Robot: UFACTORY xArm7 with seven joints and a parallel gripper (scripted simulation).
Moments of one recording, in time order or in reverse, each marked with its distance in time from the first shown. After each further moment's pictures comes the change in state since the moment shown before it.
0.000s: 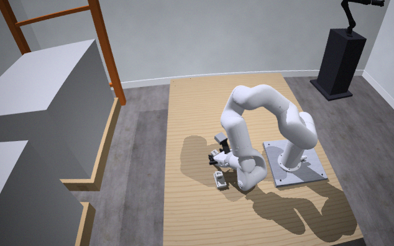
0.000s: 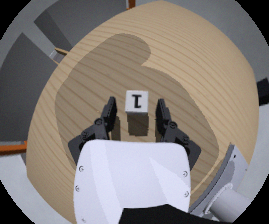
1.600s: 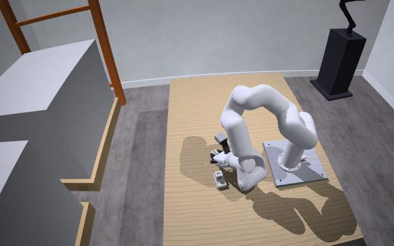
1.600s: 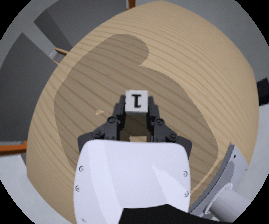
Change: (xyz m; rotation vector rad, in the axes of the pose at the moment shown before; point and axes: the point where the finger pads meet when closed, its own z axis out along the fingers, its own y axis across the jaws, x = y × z) arm 0.000 0.000 0.000 0.000 0.000 0.000
